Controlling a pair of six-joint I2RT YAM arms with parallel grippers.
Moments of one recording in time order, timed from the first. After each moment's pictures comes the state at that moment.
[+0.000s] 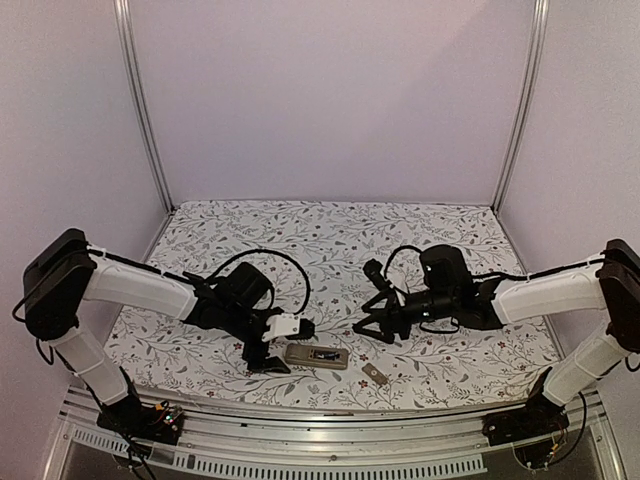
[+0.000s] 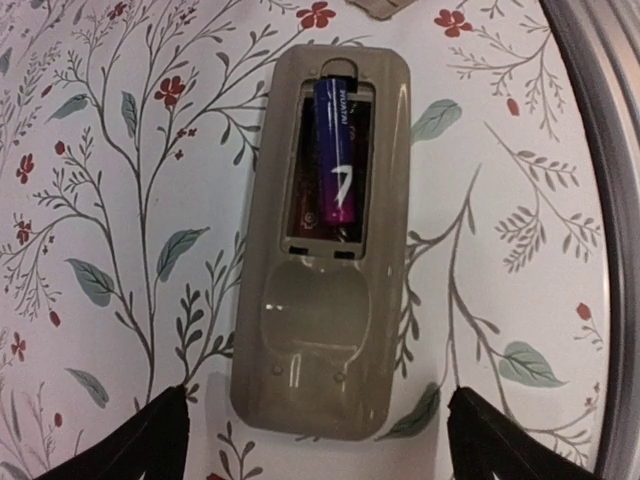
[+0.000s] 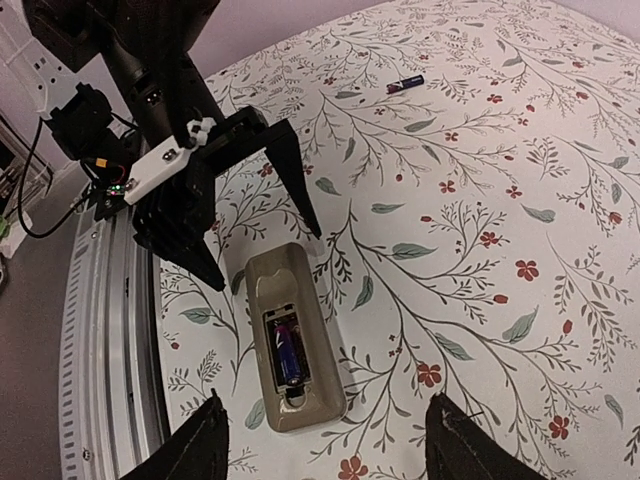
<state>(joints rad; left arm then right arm) -0.85 1.63 0.77 -0.19 0.35 0.67 0.81 1.50 0.67 0.28 -0.51 0.02</state>
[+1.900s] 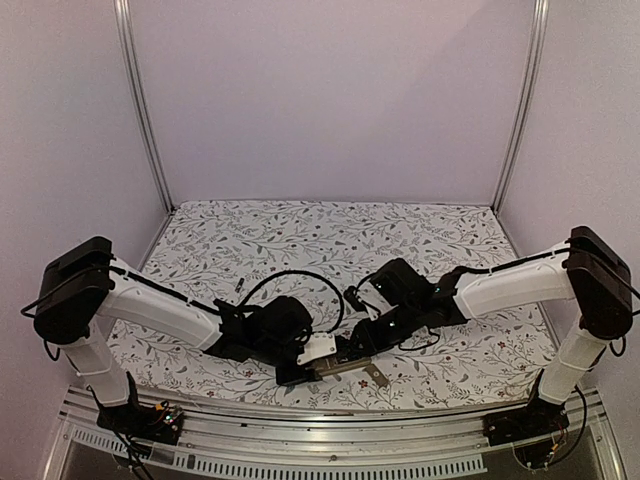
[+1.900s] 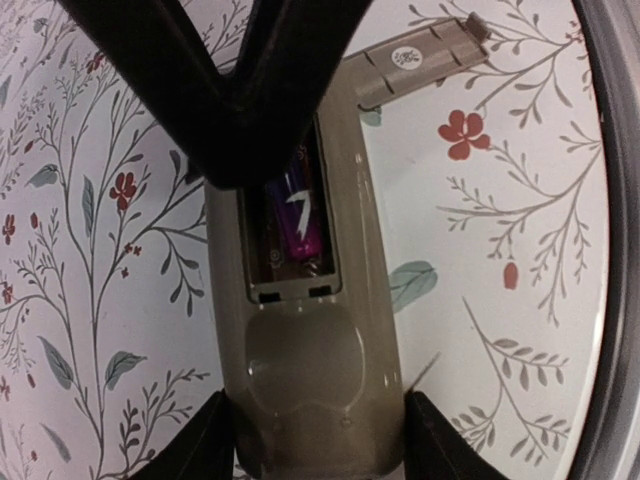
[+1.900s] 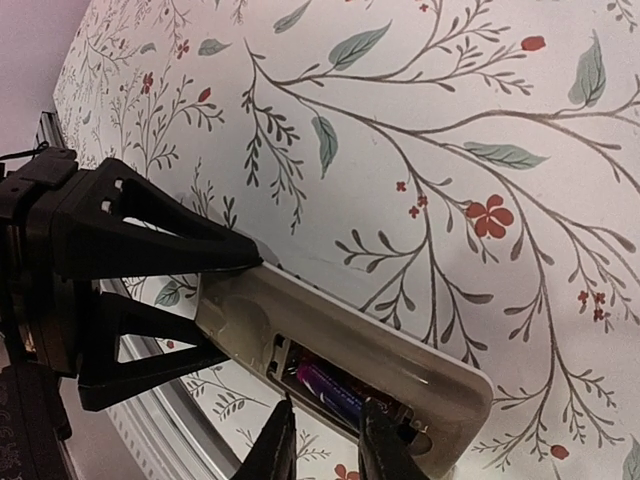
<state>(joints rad) -1.14 1.74 0.81 -0.04 0.02 0.32 0.96 1.70 0.92 -0.16 -0.34 0.53</state>
